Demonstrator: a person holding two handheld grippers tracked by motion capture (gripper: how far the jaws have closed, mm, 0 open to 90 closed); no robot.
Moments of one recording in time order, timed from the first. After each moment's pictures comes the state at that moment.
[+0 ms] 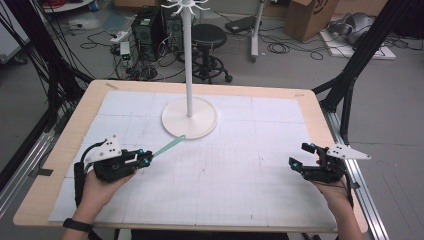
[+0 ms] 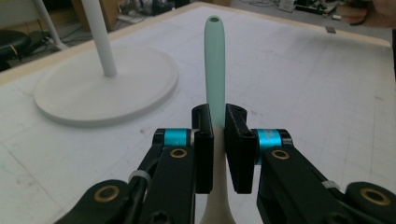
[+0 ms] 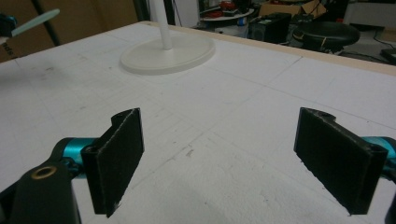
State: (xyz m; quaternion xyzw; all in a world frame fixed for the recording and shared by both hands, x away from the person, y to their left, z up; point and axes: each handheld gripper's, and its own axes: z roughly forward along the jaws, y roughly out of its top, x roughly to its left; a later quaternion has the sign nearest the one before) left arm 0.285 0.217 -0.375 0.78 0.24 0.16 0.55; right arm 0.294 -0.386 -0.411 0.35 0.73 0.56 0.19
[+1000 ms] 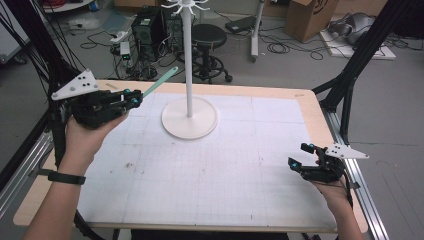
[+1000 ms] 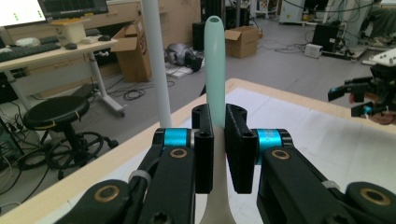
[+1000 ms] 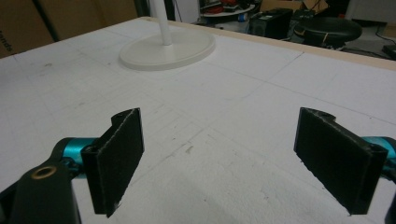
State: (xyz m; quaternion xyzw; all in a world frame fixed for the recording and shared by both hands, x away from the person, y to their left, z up) left arm 0.328 0.220 -0.235 0.73 0.25 0.24 0.59; right arm 0.296 -0.386 -0.413 0.35 0.73 0.55 0.18
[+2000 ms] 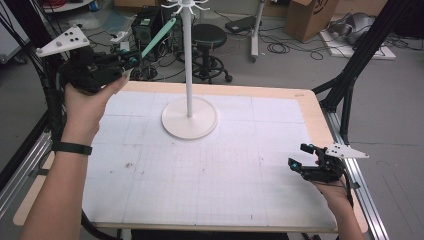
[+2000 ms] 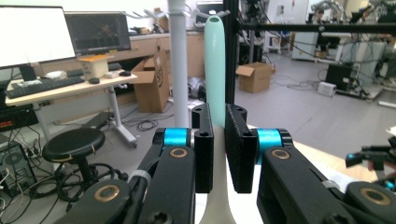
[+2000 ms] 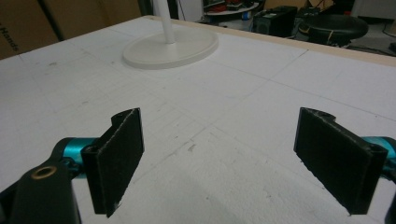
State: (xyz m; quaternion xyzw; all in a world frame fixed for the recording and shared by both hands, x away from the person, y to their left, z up) left arm 0.351 0.211 -0.176 0.67 0.27 0.26 0.64; right arm 0.297 -0.387 -0.414 0.35 0.74 0.55 0.18
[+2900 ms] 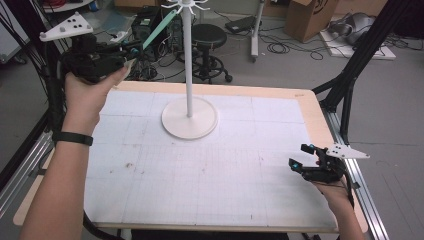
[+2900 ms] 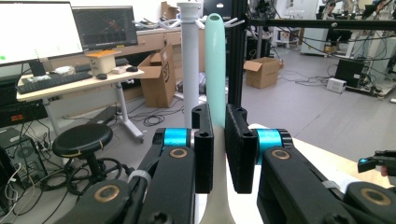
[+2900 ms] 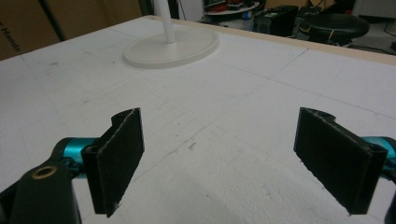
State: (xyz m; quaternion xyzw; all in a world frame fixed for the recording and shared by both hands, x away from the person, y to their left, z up) left arm 0.362 0.204 -0.161 0.69 0.28 0.27 0.62; right arm 0.296 -0.389 -0.415 0.35 0.74 0.55 0.17
